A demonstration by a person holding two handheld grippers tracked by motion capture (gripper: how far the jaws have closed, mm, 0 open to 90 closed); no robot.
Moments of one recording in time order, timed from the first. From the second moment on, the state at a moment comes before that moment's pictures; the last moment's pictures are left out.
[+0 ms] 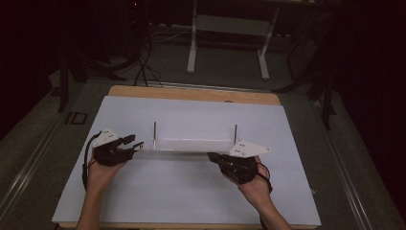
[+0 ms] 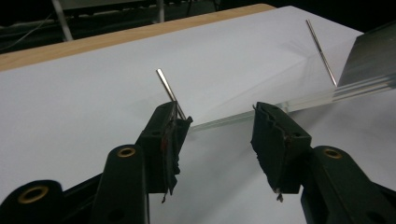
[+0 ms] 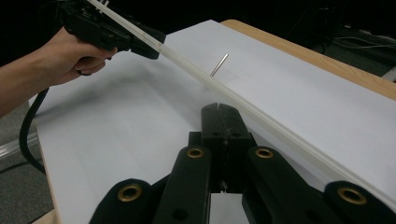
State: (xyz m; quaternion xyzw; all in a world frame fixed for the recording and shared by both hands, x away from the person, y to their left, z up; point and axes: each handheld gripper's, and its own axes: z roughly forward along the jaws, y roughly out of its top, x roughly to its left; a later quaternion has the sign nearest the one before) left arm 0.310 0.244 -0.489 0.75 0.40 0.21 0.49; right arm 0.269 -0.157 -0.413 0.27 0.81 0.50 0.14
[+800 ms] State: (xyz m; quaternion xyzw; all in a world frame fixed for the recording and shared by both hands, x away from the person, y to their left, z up) left arm 0.305 0.220 -0.477 0.77 0.33 0.21 0.50; right arm 0.277 -0.158 -0.407 0.28 0.80 0.51 0.15
